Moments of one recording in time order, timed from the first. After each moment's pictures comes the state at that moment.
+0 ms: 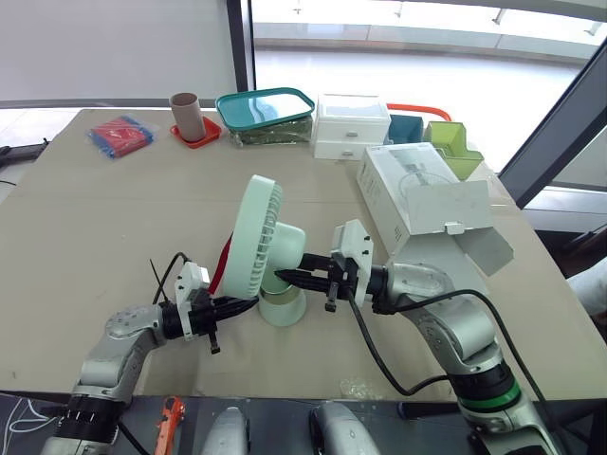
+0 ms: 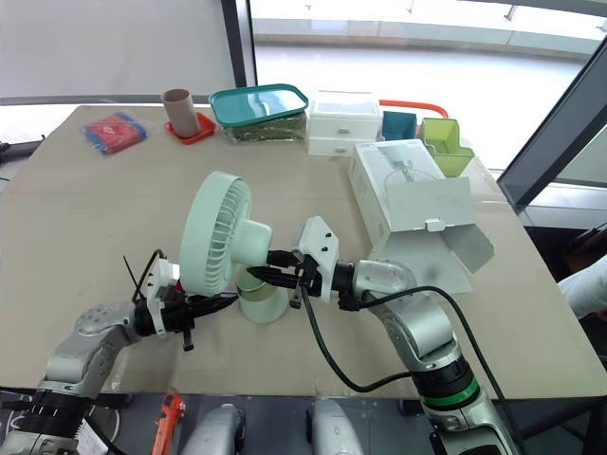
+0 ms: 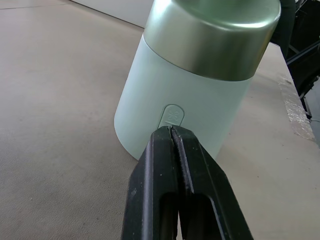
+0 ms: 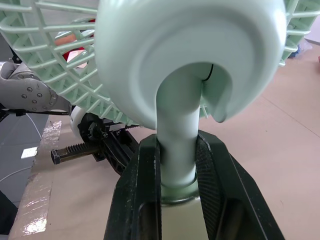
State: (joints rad) left arm -0.15 0.48 -0.01 0.03 -0.46 0.22 -1.14; right arm -0.42 -0.42 0.24 -0.35 0.40 0.50 0.85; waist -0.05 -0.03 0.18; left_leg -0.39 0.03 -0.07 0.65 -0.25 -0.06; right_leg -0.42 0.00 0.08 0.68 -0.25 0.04
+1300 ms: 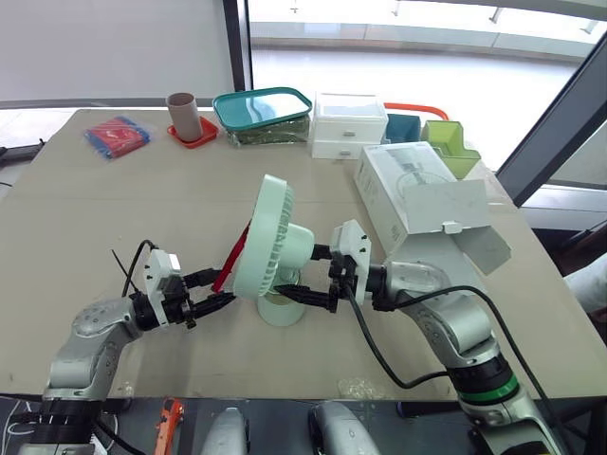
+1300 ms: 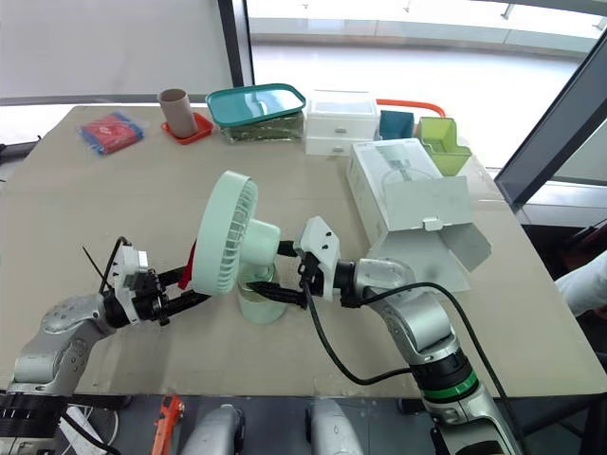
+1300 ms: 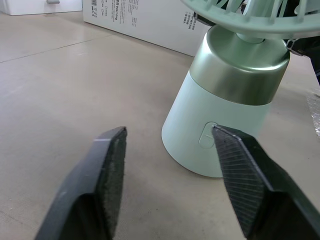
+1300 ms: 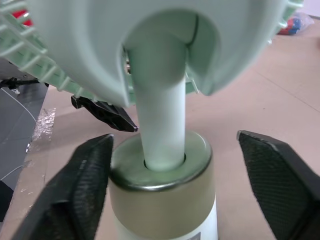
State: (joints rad) left arm -0.13 0.53 0.12 -0.02 -0.51 0.21 -1.11; right arm -0.44 -0.43 0.24 -0.27 0.40 0.50 0.88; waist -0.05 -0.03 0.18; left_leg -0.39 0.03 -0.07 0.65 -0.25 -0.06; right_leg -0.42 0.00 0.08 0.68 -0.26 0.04
